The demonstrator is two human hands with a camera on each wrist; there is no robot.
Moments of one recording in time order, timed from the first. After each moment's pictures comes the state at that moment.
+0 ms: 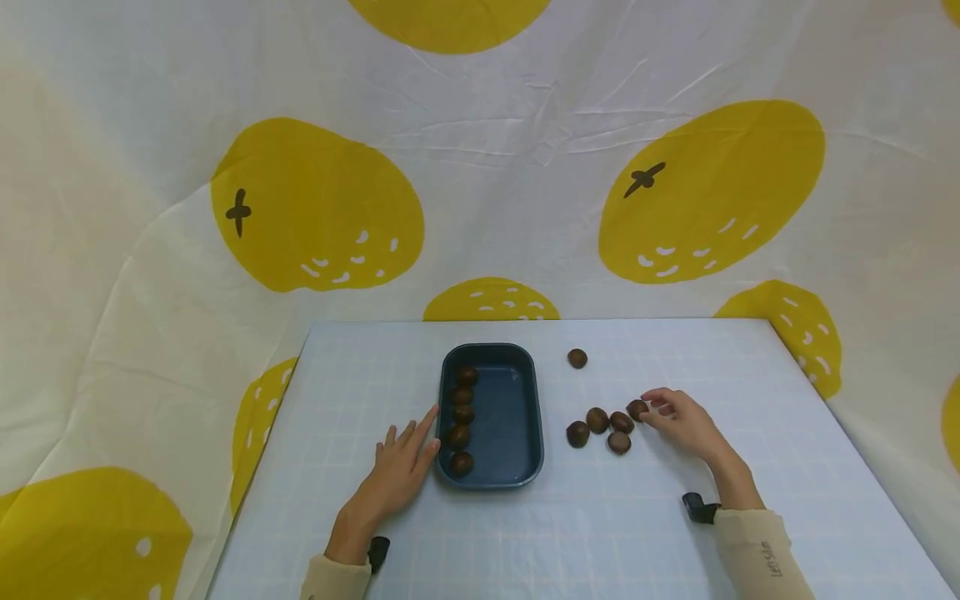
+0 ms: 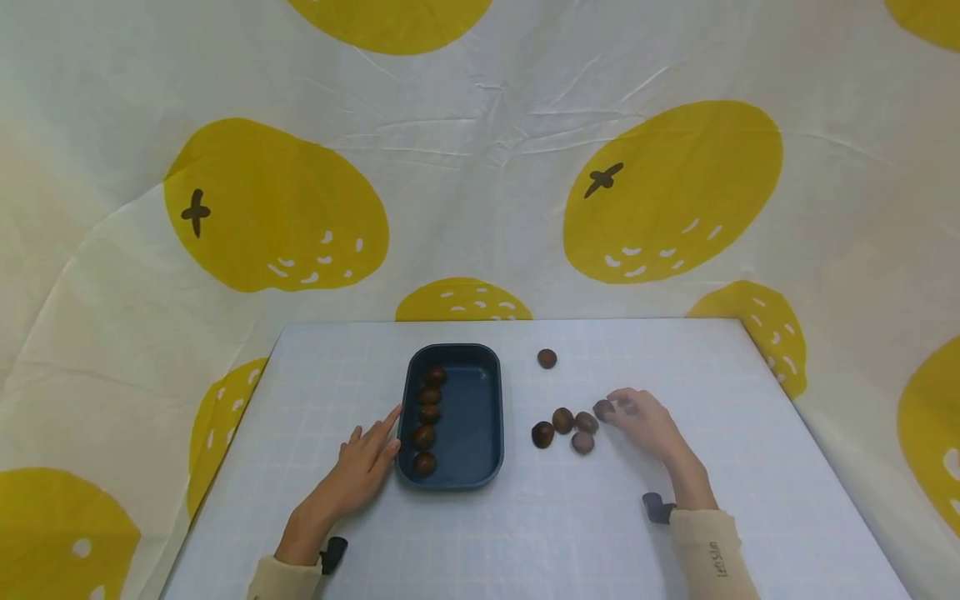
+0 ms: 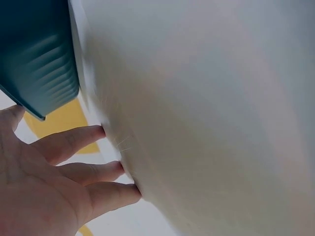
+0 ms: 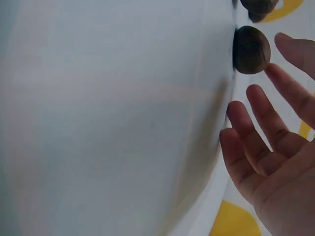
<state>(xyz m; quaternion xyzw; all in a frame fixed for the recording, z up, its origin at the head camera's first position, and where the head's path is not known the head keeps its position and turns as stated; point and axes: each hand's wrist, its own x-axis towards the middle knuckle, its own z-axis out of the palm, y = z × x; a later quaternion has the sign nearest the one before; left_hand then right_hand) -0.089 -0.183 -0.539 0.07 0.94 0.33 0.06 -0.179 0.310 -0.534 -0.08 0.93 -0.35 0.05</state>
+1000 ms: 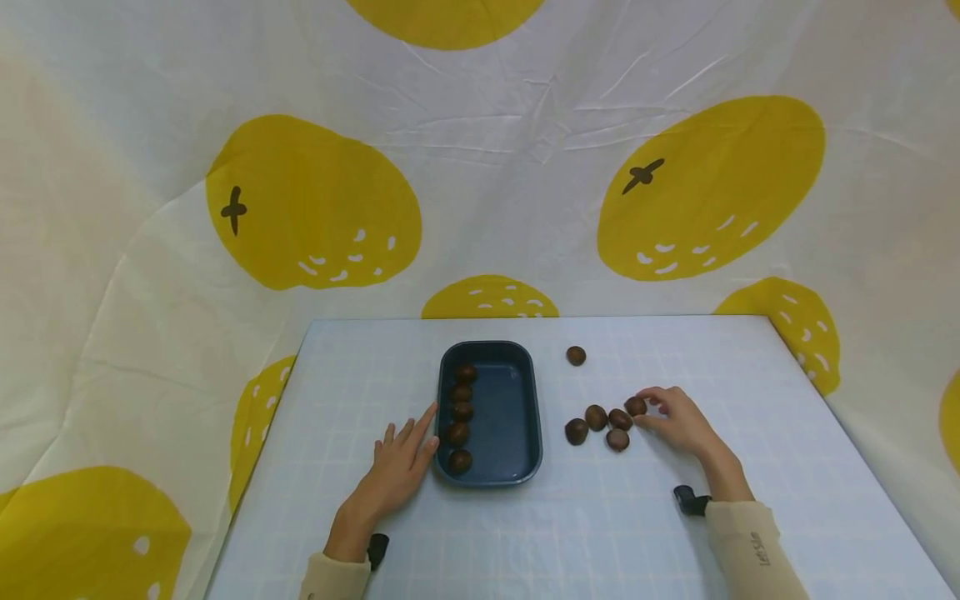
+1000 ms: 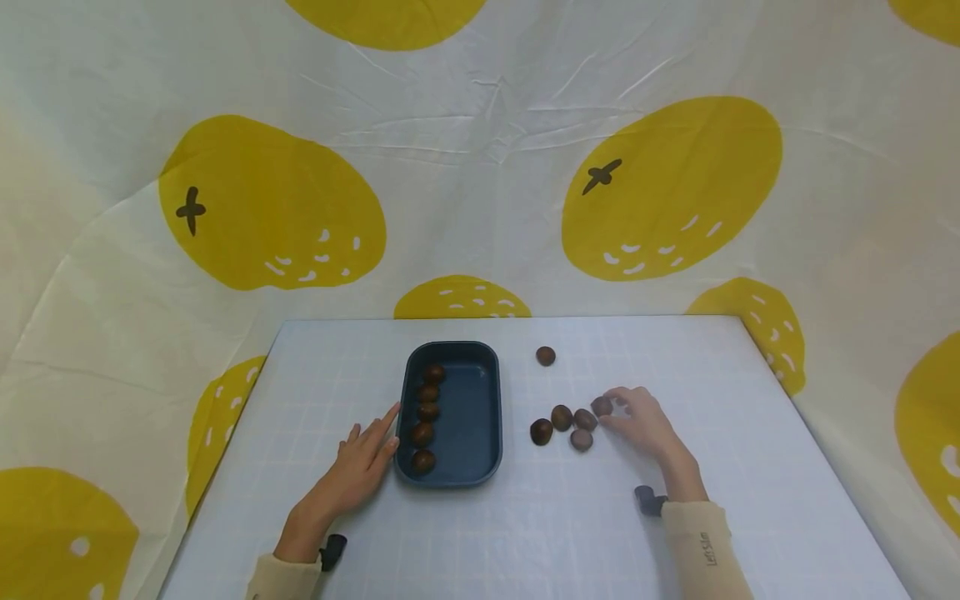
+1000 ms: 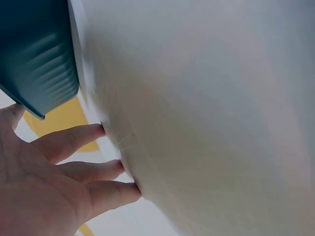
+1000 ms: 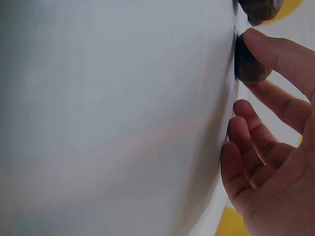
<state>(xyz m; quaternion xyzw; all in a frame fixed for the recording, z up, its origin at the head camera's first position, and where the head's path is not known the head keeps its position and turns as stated) -0.091 -0.183 -0.540 0.07 0.94 0.33 0.07 -0.180 0.305 -0.536 -0.10 0.94 -0.32 0.05</state>
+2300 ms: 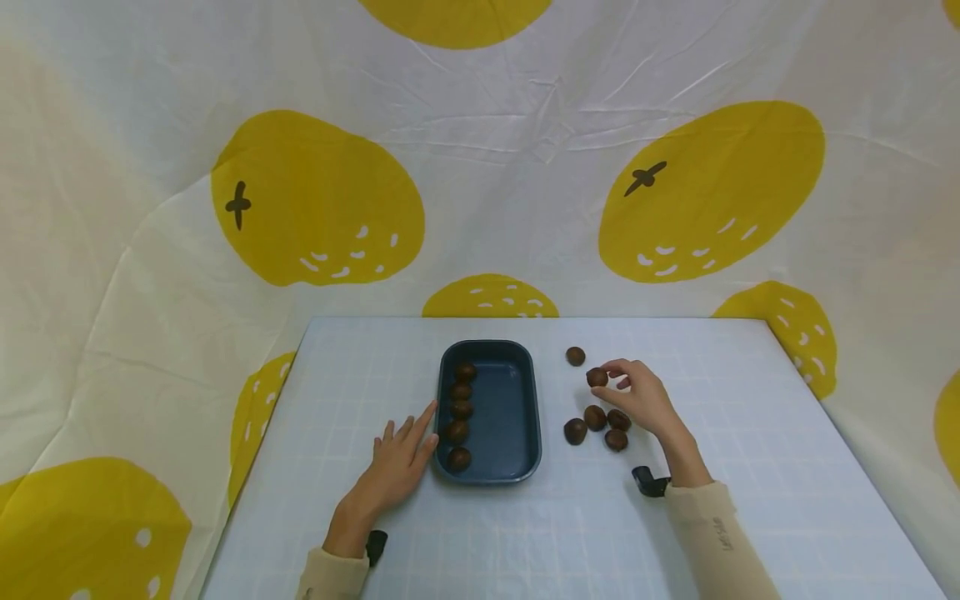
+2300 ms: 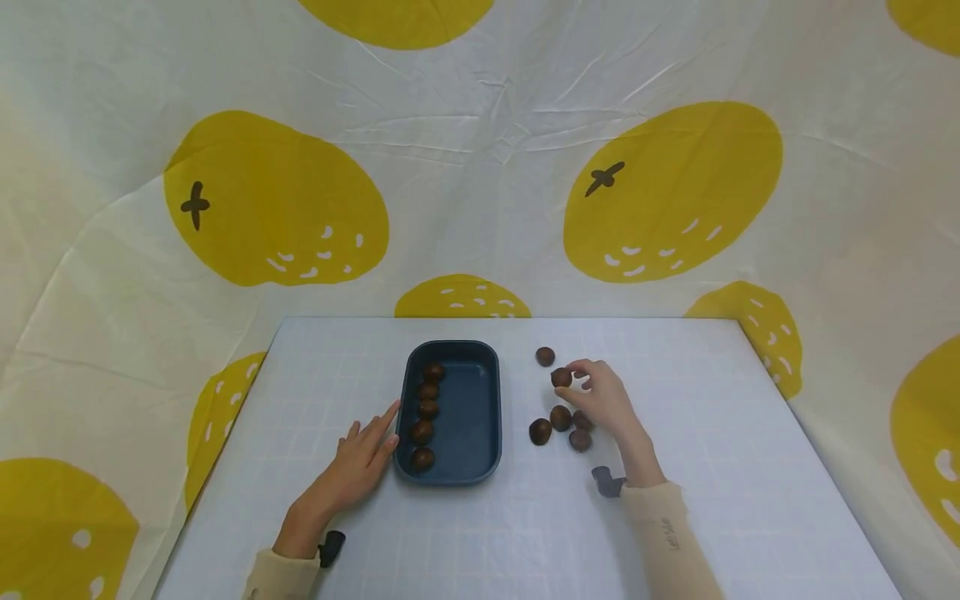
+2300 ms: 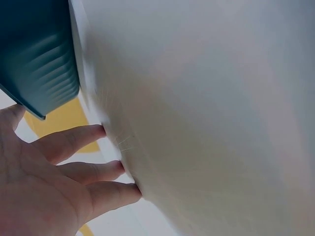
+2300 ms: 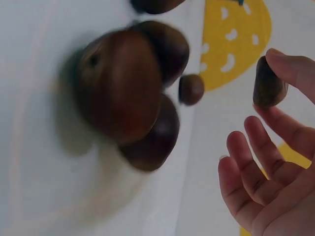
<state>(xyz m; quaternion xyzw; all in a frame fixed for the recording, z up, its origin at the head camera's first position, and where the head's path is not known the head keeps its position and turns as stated) -0.090 -0.183 -0.540 0.08 0.94 0.32 0.07 -0.198 0.236 -0.498 -0.09 0.93 -0.37 0.01</state>
